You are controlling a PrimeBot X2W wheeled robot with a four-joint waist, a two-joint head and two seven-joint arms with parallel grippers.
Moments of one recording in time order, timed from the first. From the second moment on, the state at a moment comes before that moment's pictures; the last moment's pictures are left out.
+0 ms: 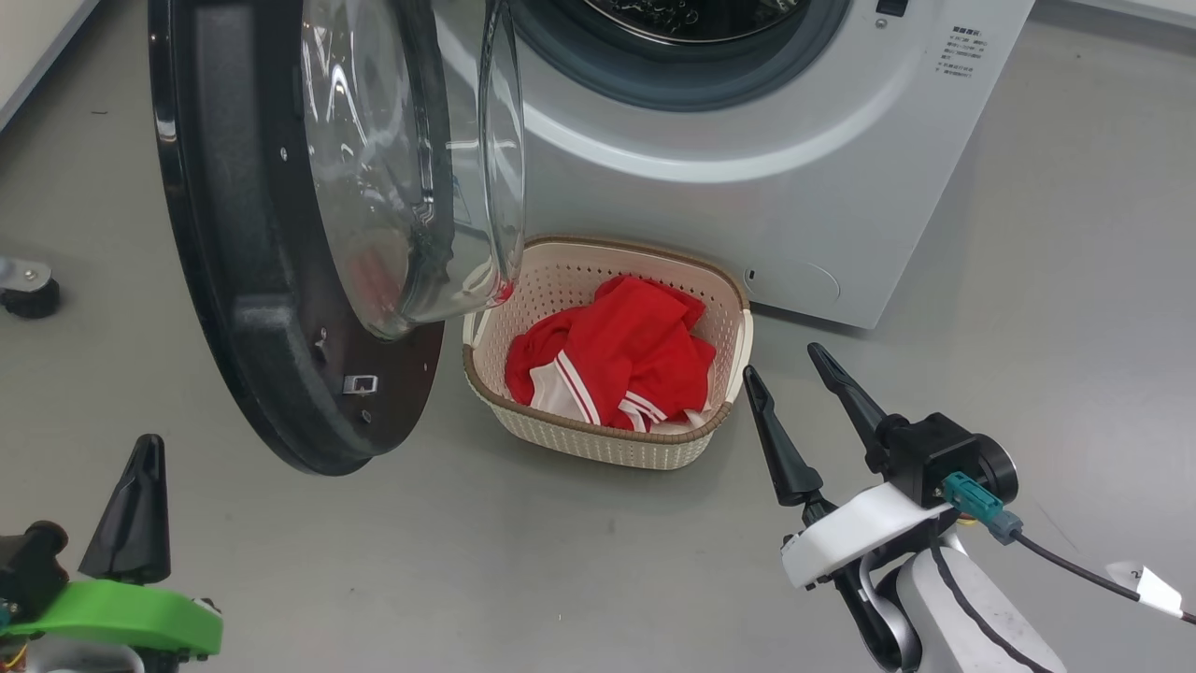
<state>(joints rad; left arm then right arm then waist) -0.06 0.25 -0.03 0.26 -0.53 -0.13 -0.25 -0.20 -0.06 0.39 0.26 0.31 0.09 -0.25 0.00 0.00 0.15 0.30</state>
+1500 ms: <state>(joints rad) -0.24 0.05 0.19 0.18 -1.75 0.05 0.45 -0.19 -0.06 0.40 0.26 0.31 0.10 -0.25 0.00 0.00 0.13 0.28</state>
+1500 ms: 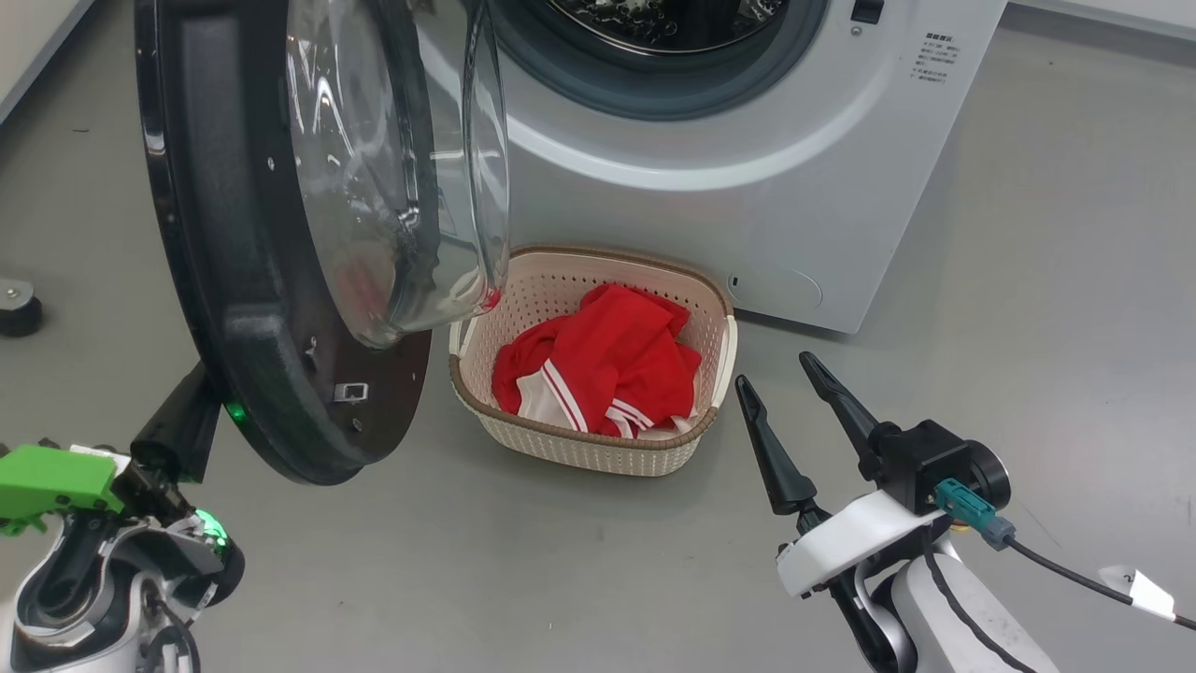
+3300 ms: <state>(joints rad) -0.21 0.05 0.14 0.04 -1.83 0.12 0.51 -0.24 -0.06 0.44 0.21 0.34 0.08 -0.25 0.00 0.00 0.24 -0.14</state>
